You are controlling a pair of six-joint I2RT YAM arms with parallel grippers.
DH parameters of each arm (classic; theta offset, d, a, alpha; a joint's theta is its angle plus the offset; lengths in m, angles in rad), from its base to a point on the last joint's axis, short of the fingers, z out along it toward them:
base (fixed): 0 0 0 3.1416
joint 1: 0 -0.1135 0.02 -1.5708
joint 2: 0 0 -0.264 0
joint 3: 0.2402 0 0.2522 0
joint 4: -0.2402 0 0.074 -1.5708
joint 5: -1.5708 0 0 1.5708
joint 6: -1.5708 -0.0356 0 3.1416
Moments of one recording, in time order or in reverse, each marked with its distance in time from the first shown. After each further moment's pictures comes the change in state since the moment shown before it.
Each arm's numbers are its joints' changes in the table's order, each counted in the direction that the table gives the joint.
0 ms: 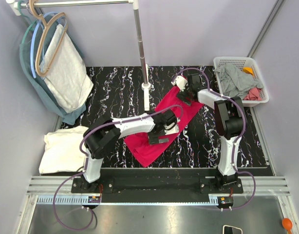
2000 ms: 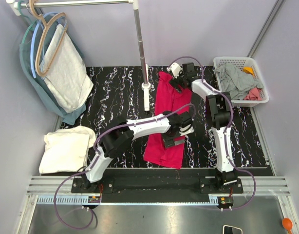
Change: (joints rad) left arm 0.101 -0.184 0.303 -0.146 -0.066 0.223; right arm 0.003 -0.324 0.502 -0.063 0.170 -0.109
